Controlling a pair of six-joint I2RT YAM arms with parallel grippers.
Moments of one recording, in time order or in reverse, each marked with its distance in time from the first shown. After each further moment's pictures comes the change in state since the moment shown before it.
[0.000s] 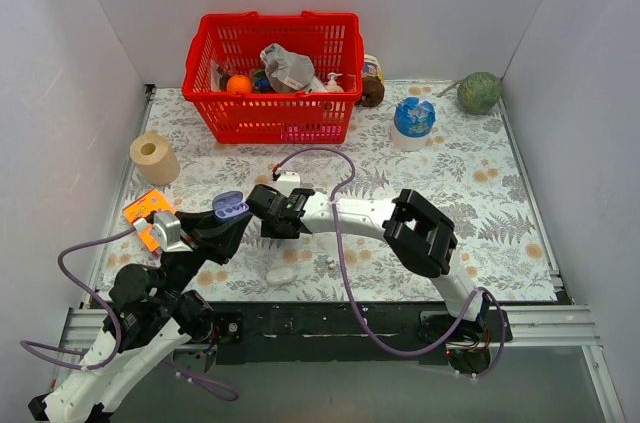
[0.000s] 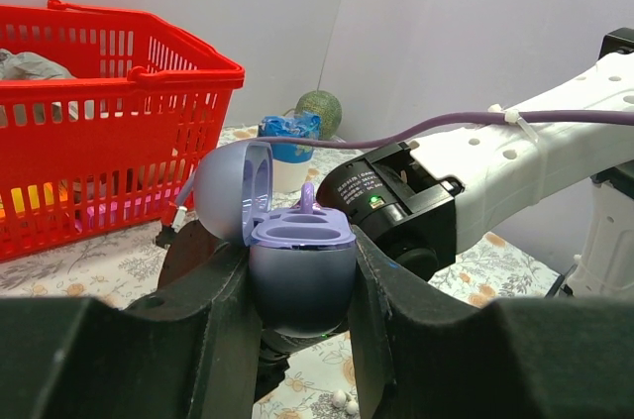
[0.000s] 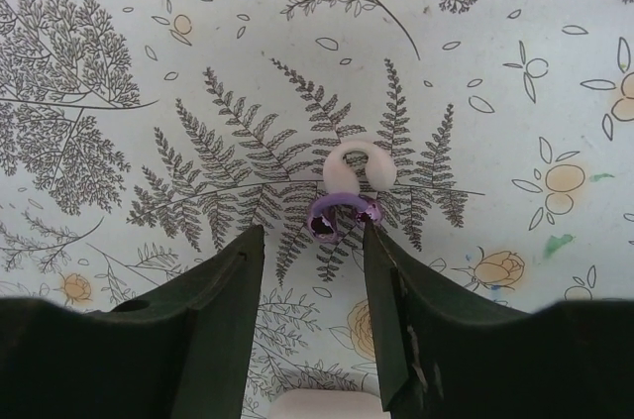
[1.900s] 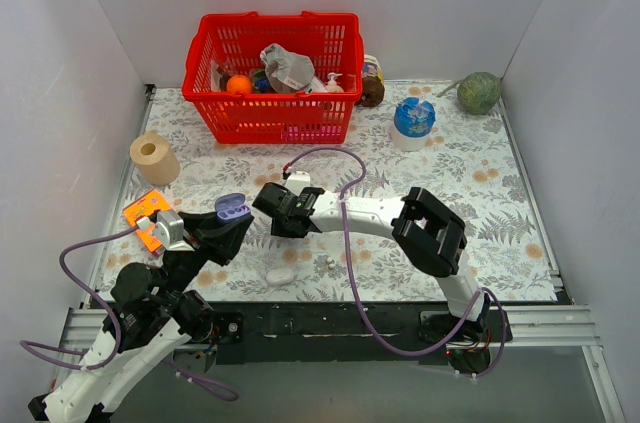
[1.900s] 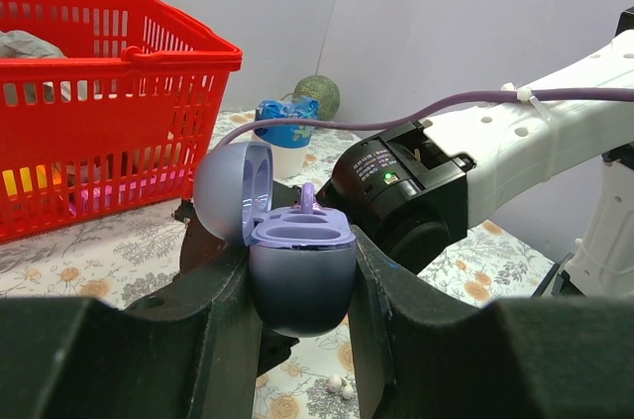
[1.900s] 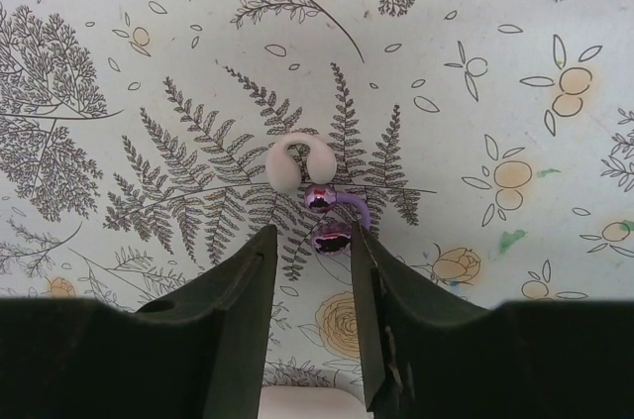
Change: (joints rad) left arm 0.000 0.000 0.002 -0.036 0.005 -0.017; right arm -0.026 -0.057 -0.093 0.029 -0.012 0.027
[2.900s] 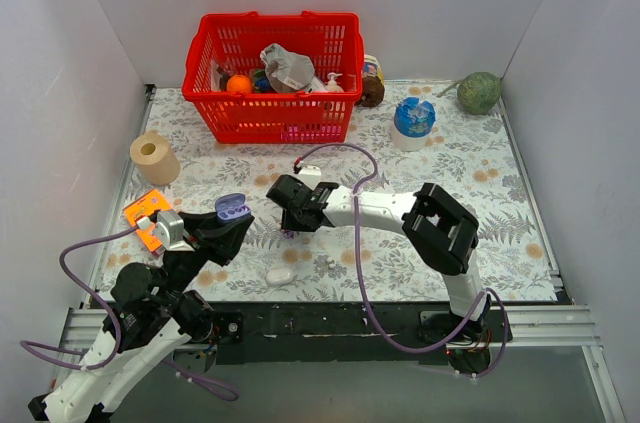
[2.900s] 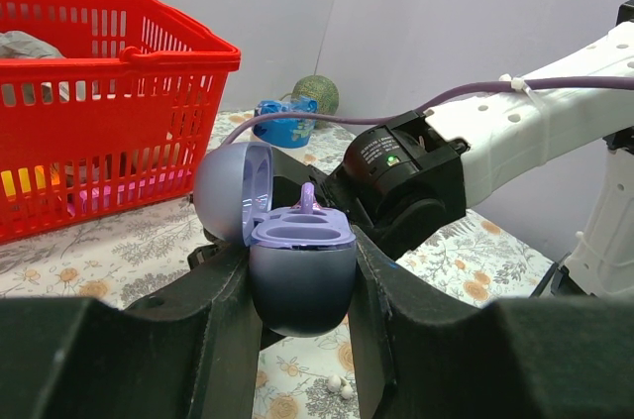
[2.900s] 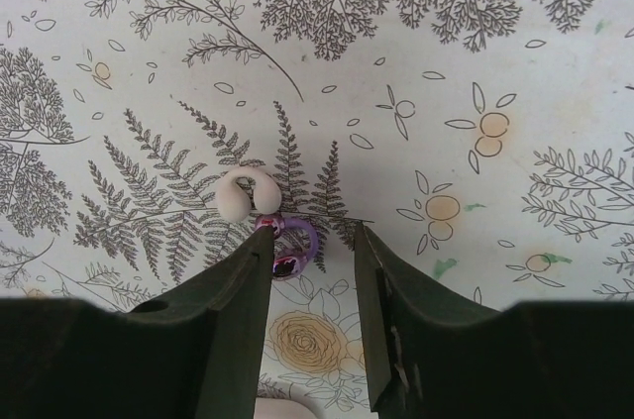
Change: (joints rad) left arm 0.000 0.000 0.000 0.001 0.004 -0.001; right arm -0.062 -0.072 -0.116 0.082 -0.032 -0.065
